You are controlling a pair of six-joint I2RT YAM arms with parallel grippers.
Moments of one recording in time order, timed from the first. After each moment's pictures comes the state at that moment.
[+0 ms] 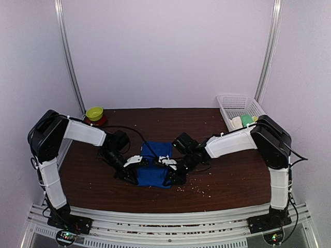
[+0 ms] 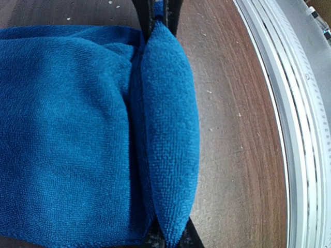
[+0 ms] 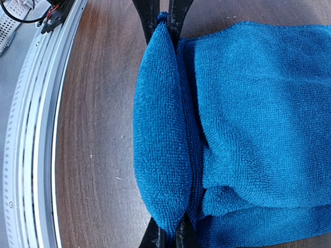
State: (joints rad) left arm -0.55 1.91 1.07 -0.68 0.74 1.01; right arm 0.87 2.05 1.26 -0.27 -0.61 -0.33
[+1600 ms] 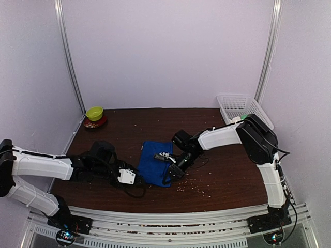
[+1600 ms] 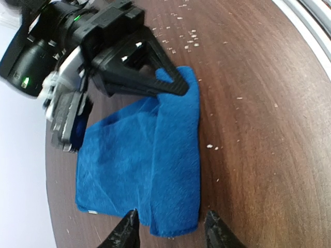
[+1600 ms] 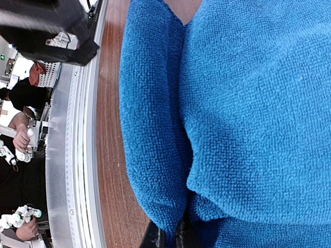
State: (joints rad) left arm -0.79 1.28 0.51 0.04 0.24 1.10; right arm 0.78 2.25 1.50 -0.54 -0.93 -0.22
